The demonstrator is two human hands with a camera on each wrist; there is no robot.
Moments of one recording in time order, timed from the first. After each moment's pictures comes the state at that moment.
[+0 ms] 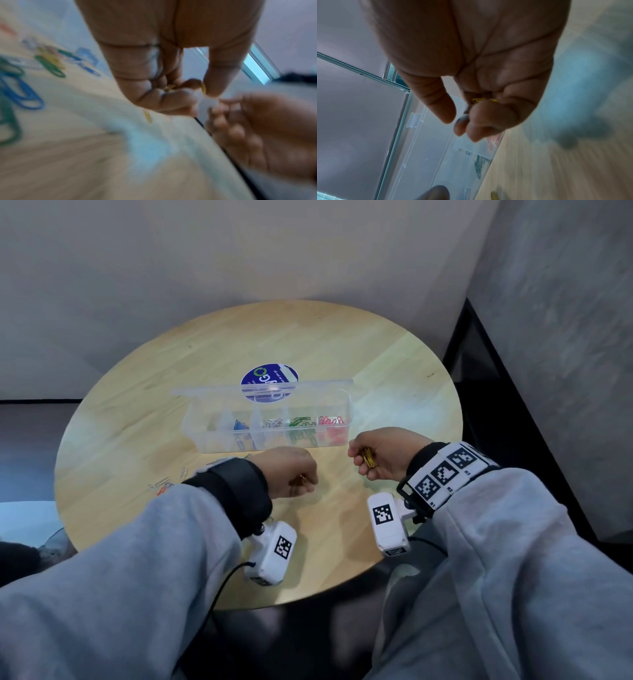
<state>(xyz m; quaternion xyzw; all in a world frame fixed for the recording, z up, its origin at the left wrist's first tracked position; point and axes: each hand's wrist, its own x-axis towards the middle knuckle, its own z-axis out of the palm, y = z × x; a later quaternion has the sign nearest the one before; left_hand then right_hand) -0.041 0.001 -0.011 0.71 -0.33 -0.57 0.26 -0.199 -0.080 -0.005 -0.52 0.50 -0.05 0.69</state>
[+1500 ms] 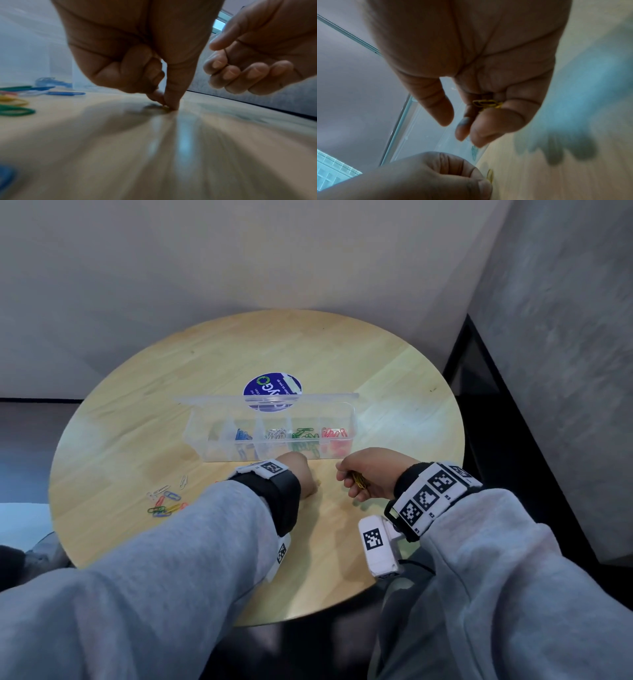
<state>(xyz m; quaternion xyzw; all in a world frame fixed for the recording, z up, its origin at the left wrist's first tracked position) -0.041 -0.032 -0.037 0.83 -0.49 -0.26 -0.06 -0.176 -0.071 -0.007 -0.56 0.52 0.01 0.65</state>
